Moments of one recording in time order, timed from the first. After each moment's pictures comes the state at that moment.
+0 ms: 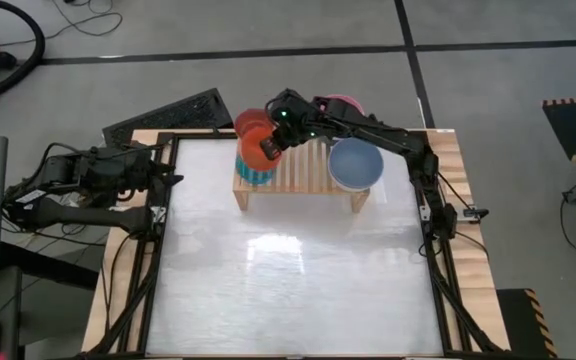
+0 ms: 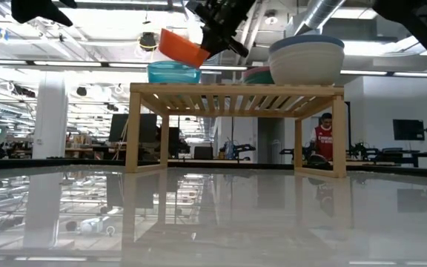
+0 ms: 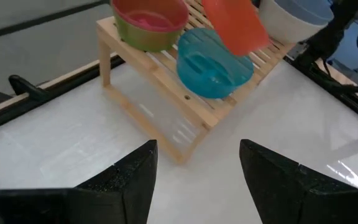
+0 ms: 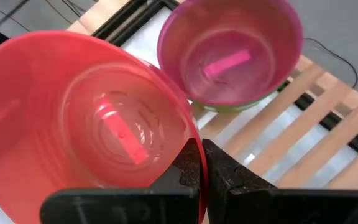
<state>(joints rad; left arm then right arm) 0.11 0.58 1.11 -1.12 -0.34 -0.57 -0.32 2.10 2.32 -1.02 0.06 0.46</state>
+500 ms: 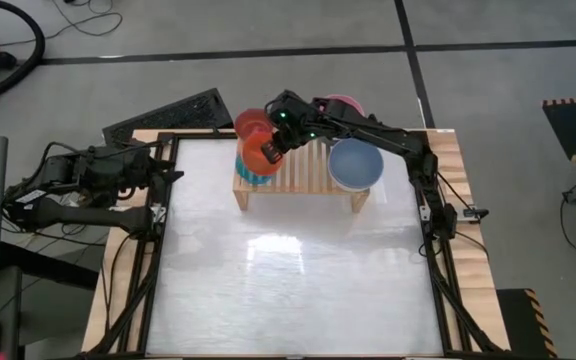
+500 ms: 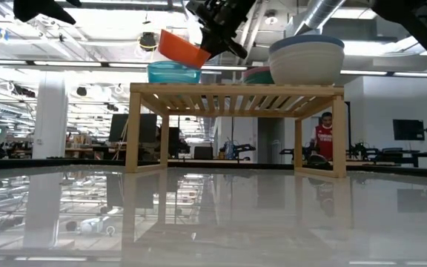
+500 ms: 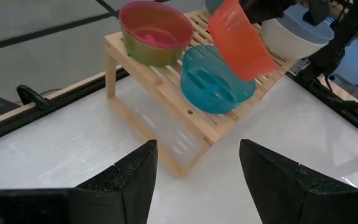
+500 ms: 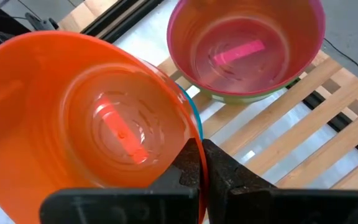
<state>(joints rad) 0.11 0.58 1.11 -1.09 -0.38 -0.58 -0.32 2.10 2.32 -1.04 0.03 0.41</state>
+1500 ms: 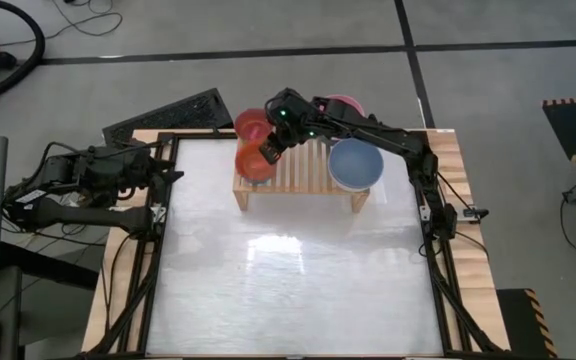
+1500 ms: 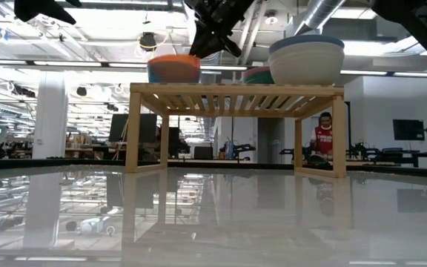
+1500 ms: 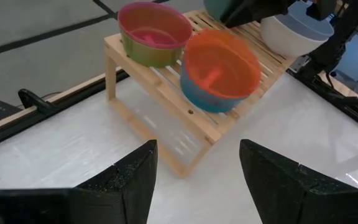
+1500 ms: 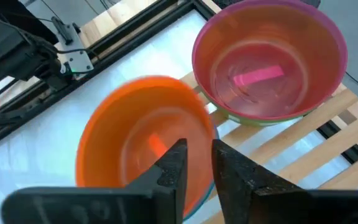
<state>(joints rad) 0.11 0.58 1.11 -1.09 -0.38 -0.56 -0.32 2.10 2.32 -0.98 -0.01 0.33</state>
